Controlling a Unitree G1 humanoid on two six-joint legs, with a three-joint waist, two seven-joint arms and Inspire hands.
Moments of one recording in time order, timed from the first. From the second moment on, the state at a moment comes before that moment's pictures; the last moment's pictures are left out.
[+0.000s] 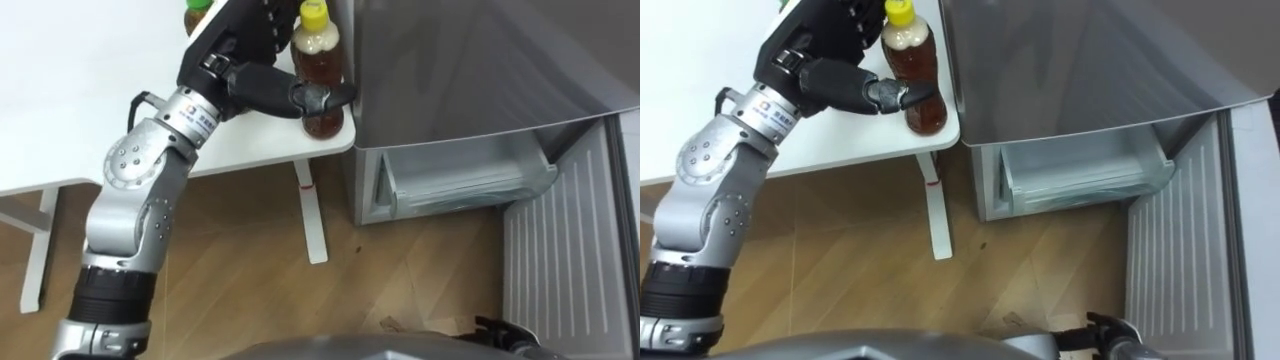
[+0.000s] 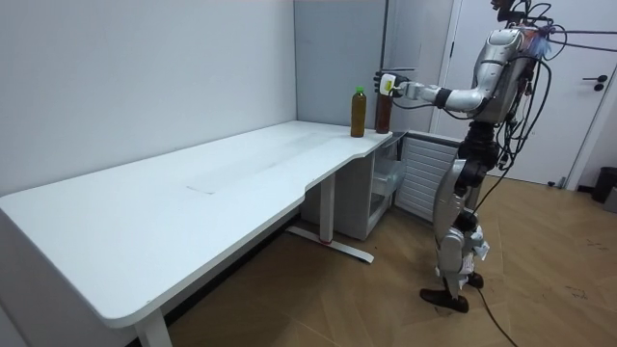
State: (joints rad) left arm -0.12 0.27 -0.04 -0.10 -0.36 0.09 -0.42; right arm 0.05 -0.28 -0.02 1.27 0.03 0.04 0.13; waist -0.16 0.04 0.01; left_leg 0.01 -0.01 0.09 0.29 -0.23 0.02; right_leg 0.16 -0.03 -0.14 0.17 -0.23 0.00
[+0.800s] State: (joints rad) left arm -0.15 0.28 -0.08 -0.06 -0.33 0.09 -0.42; right arm 0.04 -0.29 -0.02 1.28 -0.03 0.07 0.11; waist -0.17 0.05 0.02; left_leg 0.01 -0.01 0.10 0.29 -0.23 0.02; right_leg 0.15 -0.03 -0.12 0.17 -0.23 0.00
